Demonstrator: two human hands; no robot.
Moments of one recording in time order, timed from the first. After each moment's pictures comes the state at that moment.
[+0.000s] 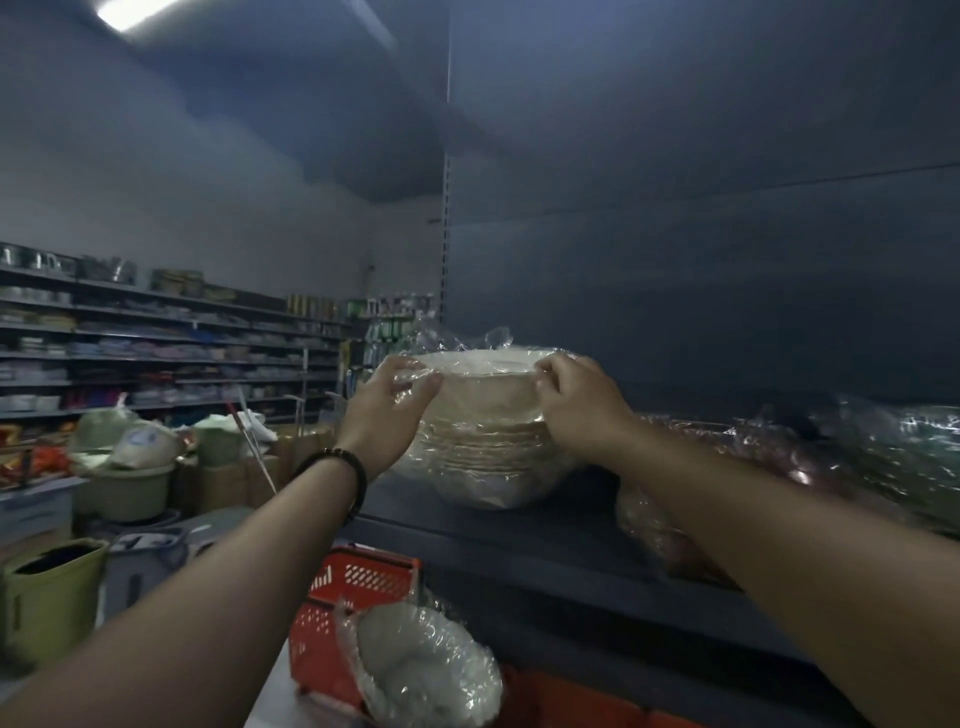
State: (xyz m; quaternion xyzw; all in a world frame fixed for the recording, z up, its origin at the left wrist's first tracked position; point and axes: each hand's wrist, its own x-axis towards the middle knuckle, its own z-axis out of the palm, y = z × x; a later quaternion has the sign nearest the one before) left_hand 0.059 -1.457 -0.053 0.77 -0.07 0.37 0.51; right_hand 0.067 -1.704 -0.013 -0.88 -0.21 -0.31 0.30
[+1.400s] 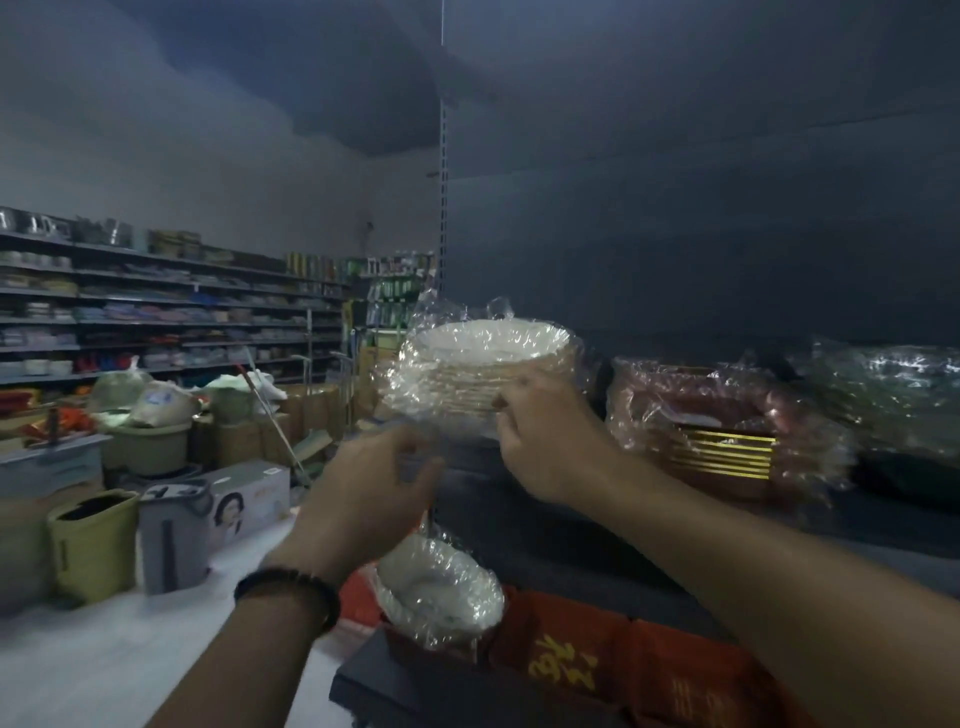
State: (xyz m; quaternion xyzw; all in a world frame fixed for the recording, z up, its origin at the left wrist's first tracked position) left_hand -0.077 -1.488 -0.133 0.91 -0.04 0.33 0.25; right_hand -0.022 -1.695 -0.079 -0.88 -0.30 -0.33 0.15
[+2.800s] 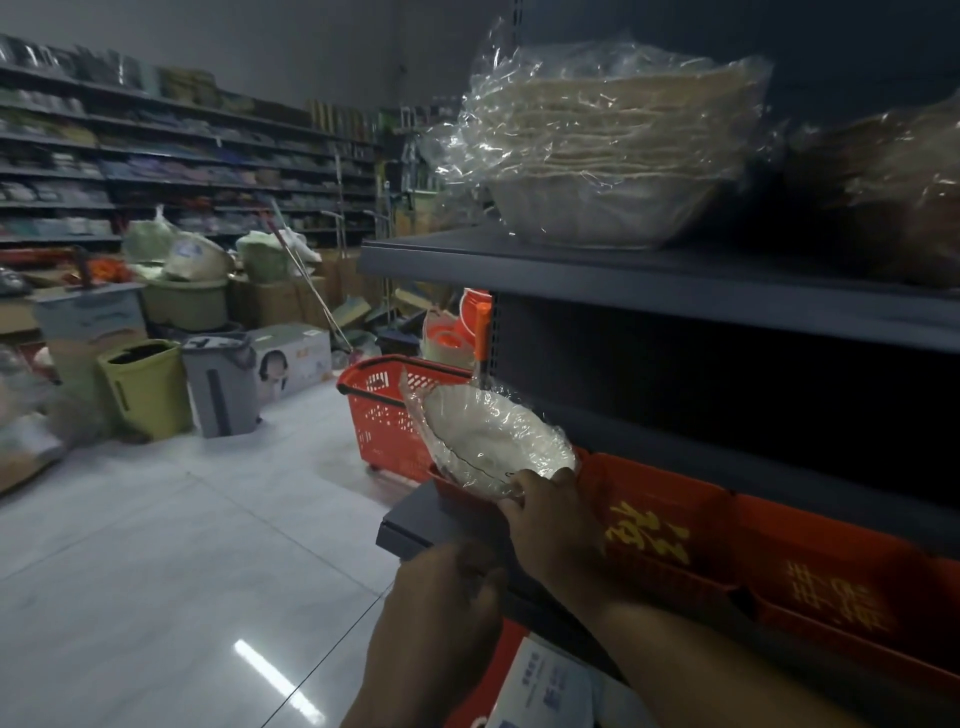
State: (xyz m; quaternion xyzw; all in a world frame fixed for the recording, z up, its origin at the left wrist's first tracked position) left_hand -0.046 -1.495 -0.407 0.90 0.11 0.16 0.39; right_hand 0.076 -1.600 -0.404 -0.97 -0.11 -0.11 0.18
